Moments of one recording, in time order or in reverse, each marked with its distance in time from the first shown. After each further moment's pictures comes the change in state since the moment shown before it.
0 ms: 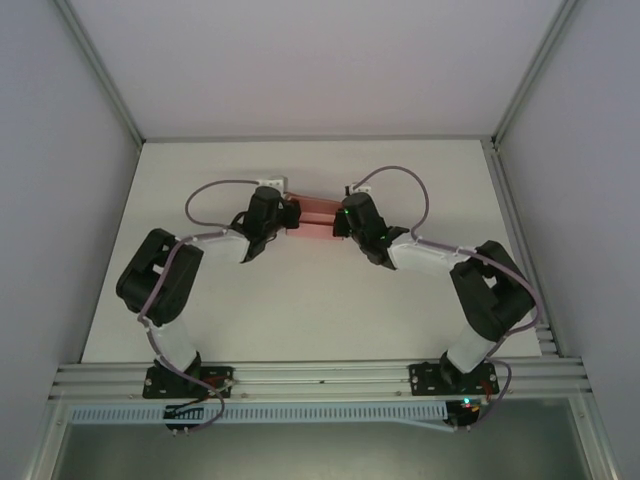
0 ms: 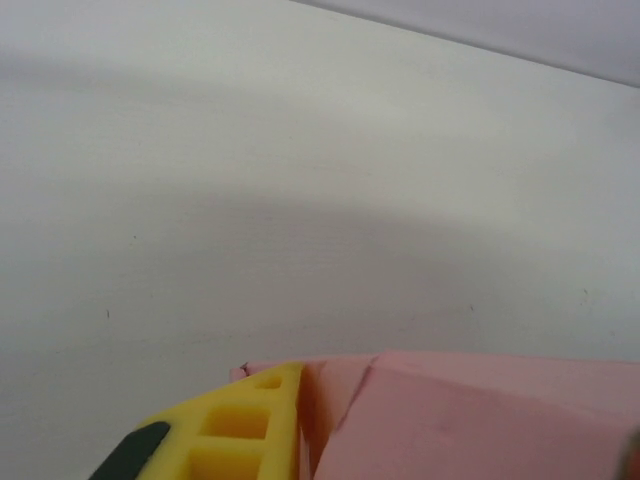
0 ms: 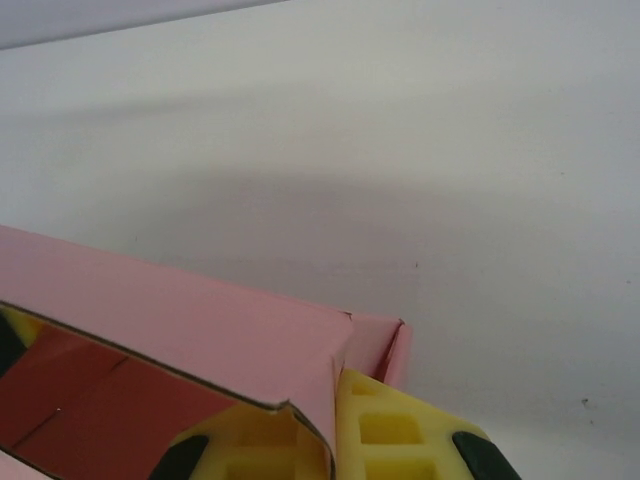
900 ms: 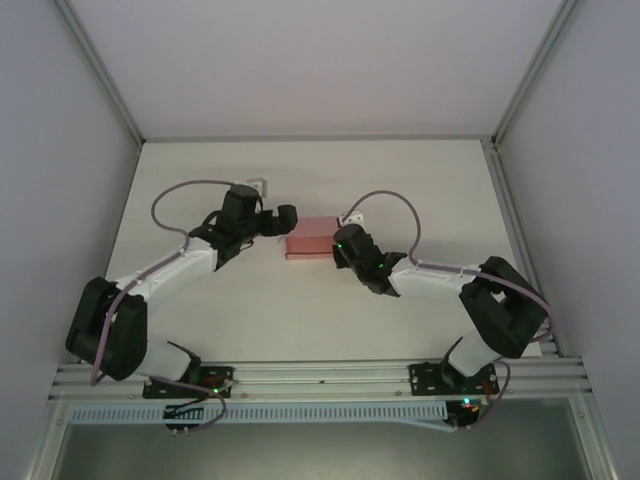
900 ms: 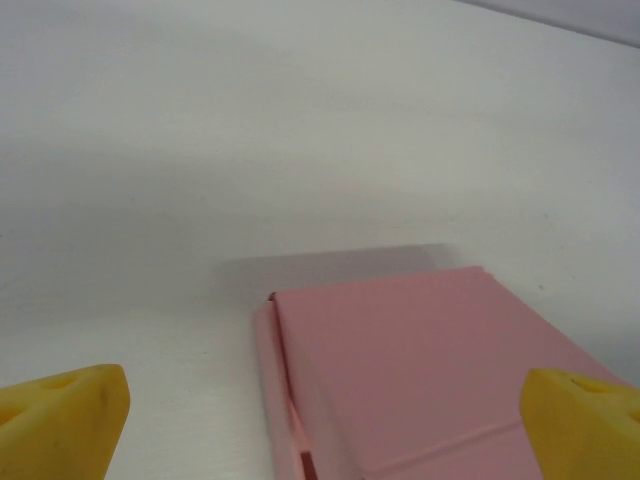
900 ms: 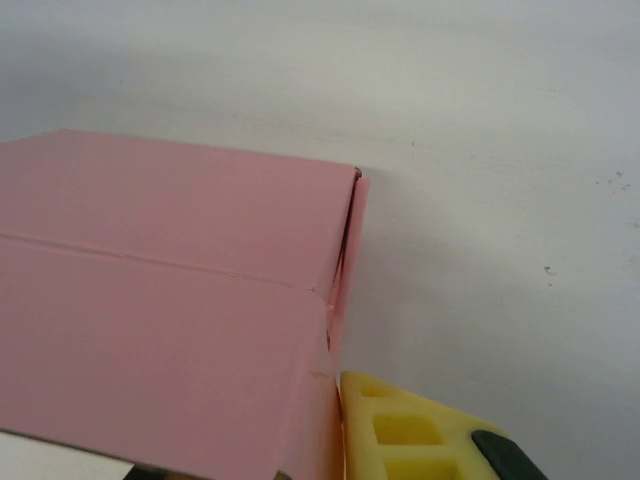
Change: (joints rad) left arm 0.056 -0.338 -0.009 -0.481 0.040 -0.026; right arm 0.138 -0.103 -0.159 -0.051 0.132 -0.093
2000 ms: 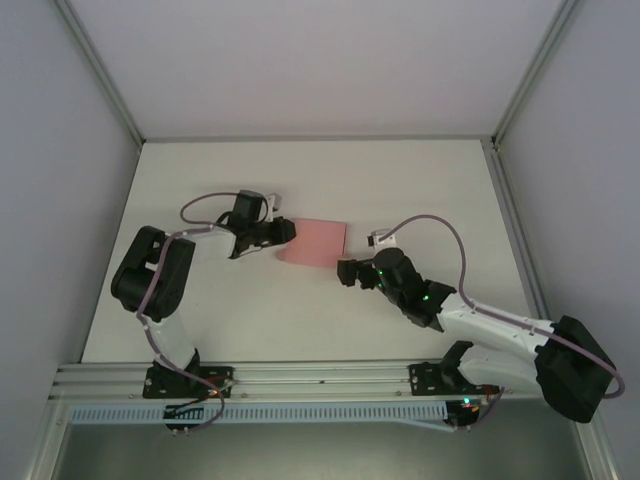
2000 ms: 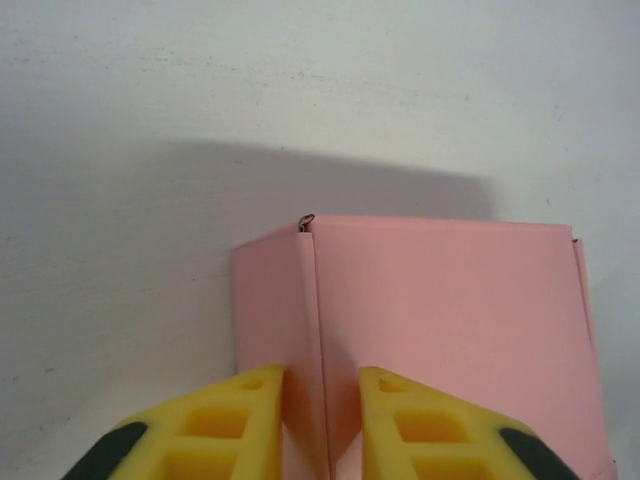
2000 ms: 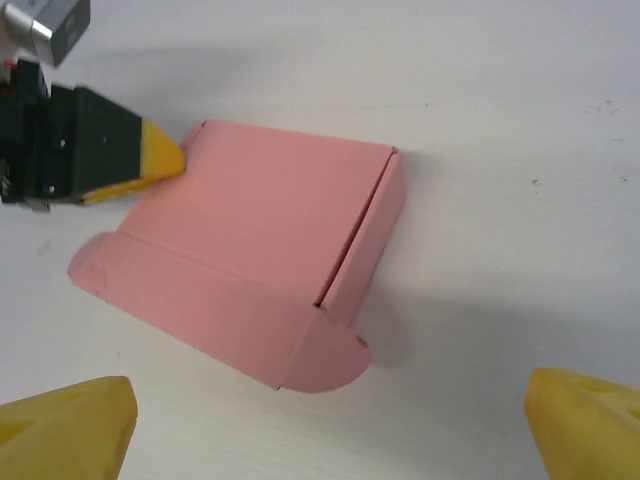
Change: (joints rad) left arm 0.093 0.366 -0.003 0.248 0.425 -0.054; right arm 0.001 -0.472 -0.285 -0.045 -0.142 0.133
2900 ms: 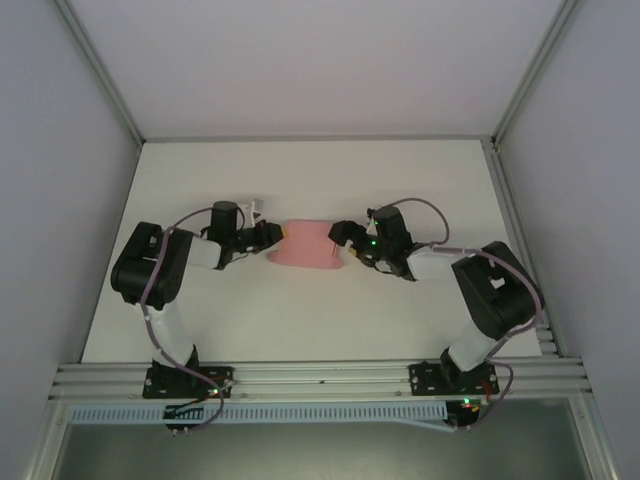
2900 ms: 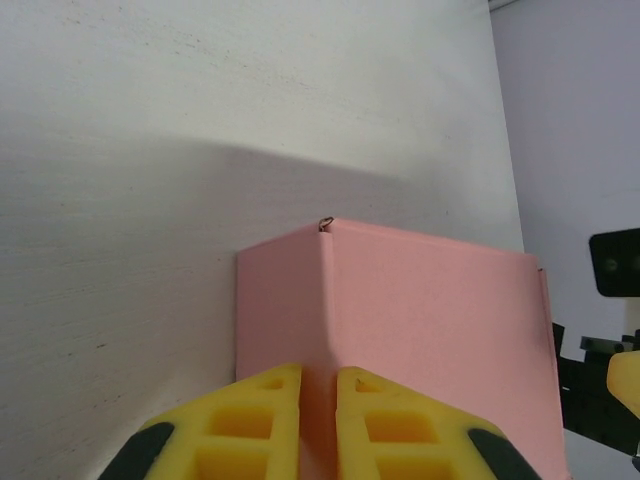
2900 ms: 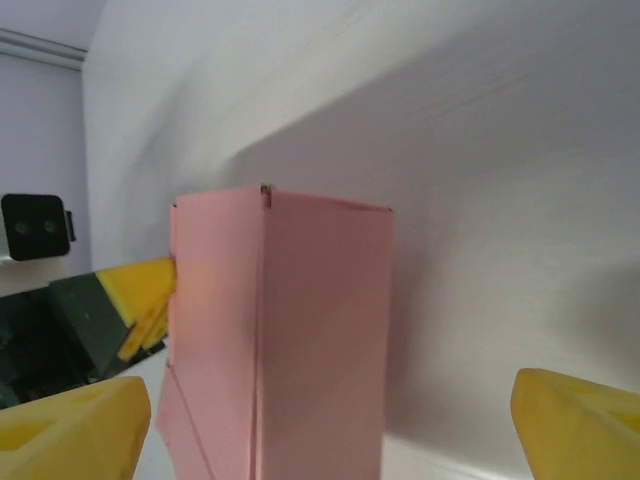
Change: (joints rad) left arm 0.145 0.068 -0.170 0.397 0.301 -0.159; right arm -0.319 0.588 0.223 0.319 -0.672 0.478
